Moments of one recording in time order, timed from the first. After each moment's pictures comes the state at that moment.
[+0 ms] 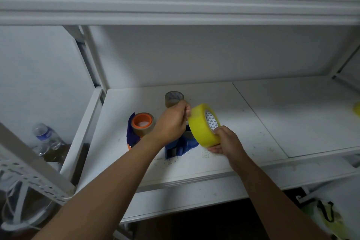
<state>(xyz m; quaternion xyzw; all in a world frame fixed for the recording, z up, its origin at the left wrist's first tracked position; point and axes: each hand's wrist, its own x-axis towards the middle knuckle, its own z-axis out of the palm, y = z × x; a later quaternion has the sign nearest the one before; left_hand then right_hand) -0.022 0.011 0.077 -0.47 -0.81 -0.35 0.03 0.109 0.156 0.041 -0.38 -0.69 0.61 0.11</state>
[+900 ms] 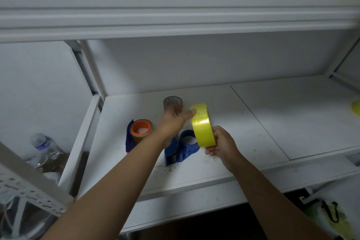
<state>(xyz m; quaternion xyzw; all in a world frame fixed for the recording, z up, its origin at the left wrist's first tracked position) -0.024 0.031 0.094 -0.18 -0.73 -0.61 -0.25 0.094 0.150 0.049 -0.39 -0.64 0.65 0.11</state>
